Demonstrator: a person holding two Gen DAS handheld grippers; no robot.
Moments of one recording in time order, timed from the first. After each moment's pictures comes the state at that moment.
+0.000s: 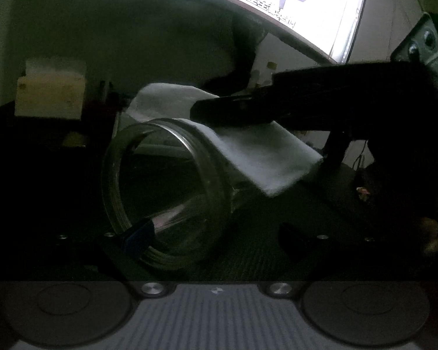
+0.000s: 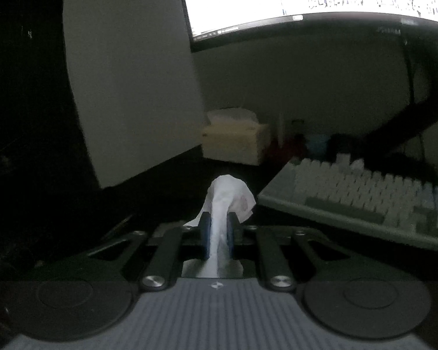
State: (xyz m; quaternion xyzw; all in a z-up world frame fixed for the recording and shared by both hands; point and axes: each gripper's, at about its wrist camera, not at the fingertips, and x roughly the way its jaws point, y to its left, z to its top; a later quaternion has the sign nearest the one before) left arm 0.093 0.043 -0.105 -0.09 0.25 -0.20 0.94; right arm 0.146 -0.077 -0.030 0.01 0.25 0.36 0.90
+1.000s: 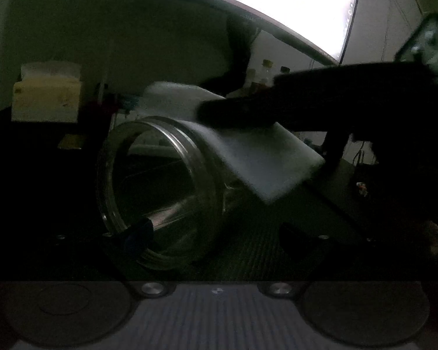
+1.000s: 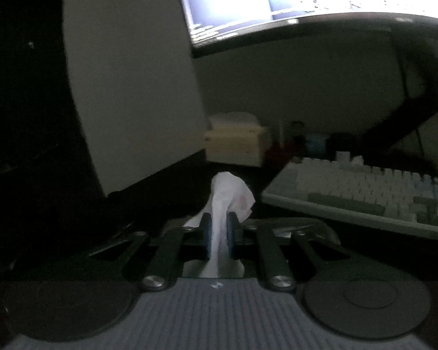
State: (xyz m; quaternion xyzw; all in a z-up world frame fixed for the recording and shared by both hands) left arm 0.092 0.038 -0.108 -0.08 0.24 -0.21 0.94; right arm 0.124 -0.080 -0.029 0.03 0.24 0.37 0.90
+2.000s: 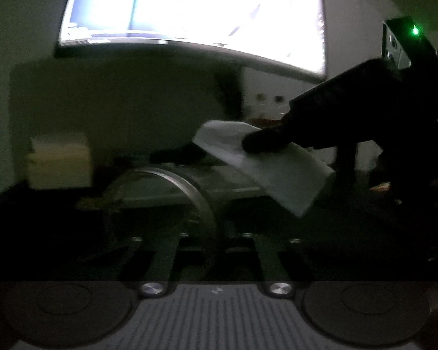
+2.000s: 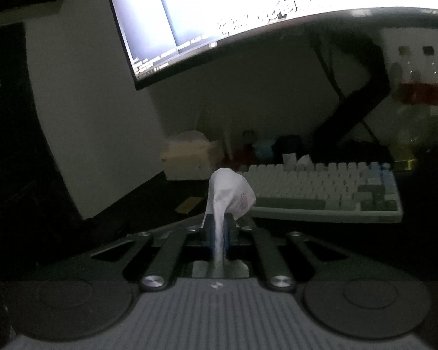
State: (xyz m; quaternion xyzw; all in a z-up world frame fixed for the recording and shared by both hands) left arm 0.058 0.018 -0.109 0.00 0.13 -0.18 0.97; right arm 0.129 -0.150 -0.028 0.10 0.24 0.31 0.92
